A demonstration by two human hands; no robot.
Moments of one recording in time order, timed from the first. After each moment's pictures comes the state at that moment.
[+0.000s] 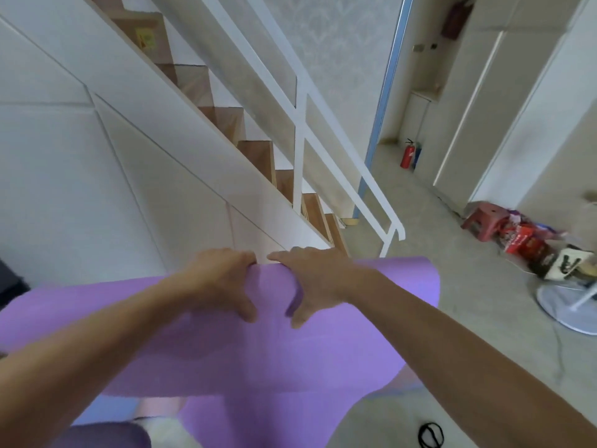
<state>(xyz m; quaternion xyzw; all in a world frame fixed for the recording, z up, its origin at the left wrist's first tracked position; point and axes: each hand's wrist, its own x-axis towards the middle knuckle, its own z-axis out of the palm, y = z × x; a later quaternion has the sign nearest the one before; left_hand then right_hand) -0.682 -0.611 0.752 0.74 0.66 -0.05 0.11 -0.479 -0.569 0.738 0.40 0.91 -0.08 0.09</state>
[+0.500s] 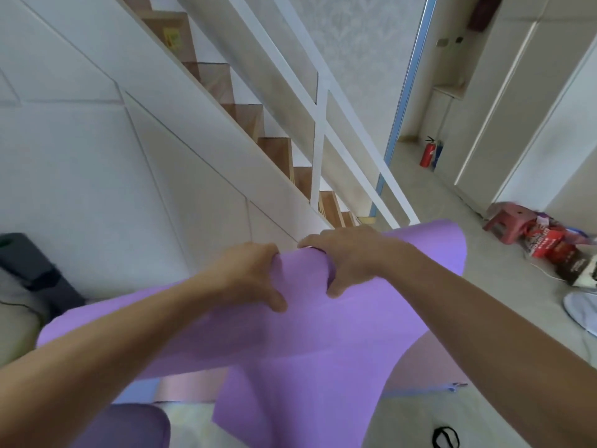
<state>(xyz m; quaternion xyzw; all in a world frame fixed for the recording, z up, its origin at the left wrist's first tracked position) -0.675 -0.627 0.754 0.72 0.68 0.01 0.14 -0.475 -0.561 0.773 0.40 0.91 -0.04 0.11</state>
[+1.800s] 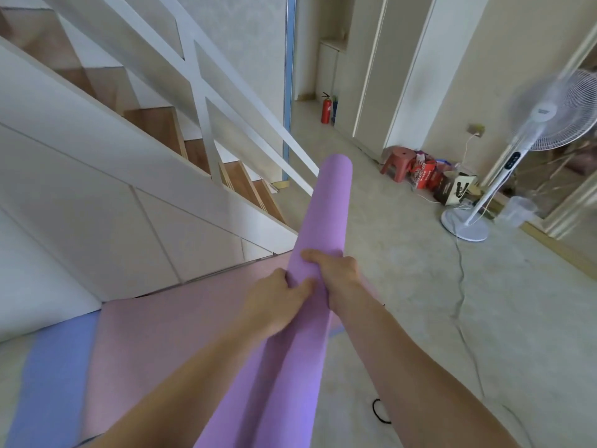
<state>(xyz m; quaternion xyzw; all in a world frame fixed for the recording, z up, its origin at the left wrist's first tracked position) -0.495 -0.638 0.655 0.68 0.62 0.12 0.37 -0.361 -0.605 0.640 0.70 0.17 -0.51 -0.48</state>
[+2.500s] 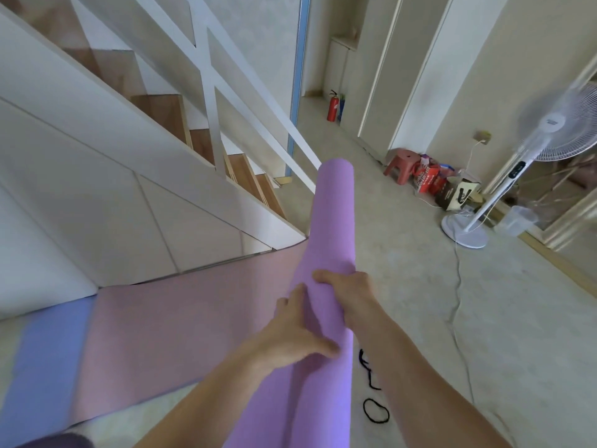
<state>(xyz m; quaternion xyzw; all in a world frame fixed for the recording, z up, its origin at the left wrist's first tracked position) -0.488 -0.672 0.632 0.61 0.55 0.08 0.56 -0.346 -0.626 0.621 0.76 0.23 -0.46 -0.40</state>
